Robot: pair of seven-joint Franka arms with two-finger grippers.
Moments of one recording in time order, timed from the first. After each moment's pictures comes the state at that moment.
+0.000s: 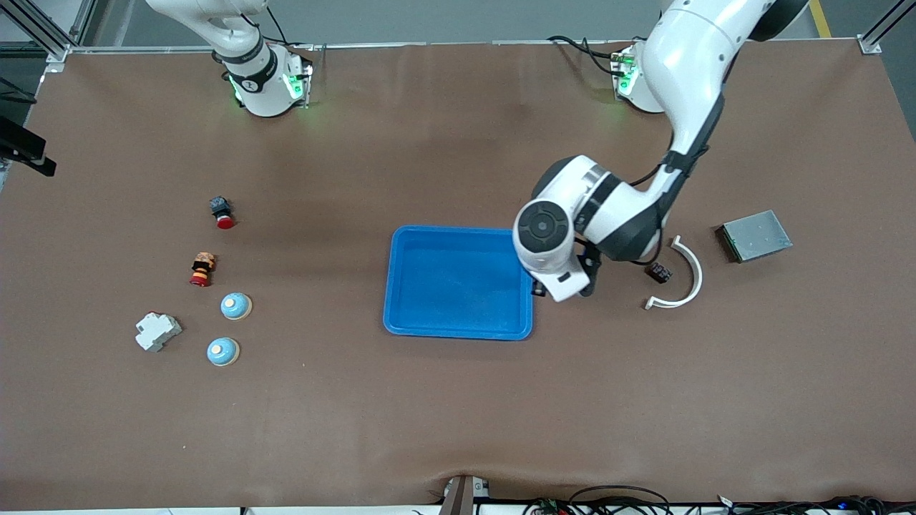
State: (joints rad) left arm -0.30 0.64 -0.34 -1.47 0.25 1.80 -1.98; right arm -0.01 0.02 -0.09 -1.38 -0.01 1.39 -0.14
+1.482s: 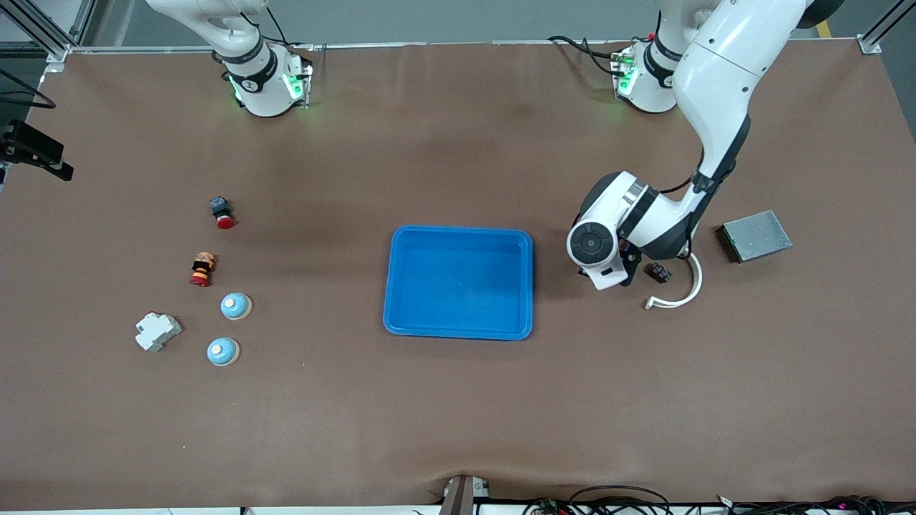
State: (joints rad) left arm -0.15 0.60 -0.35 -1.88 0.32 2.00 -1.87; right arm -0.02 -0.01 -0.07 -1.48 0.00 1.46 -0.14
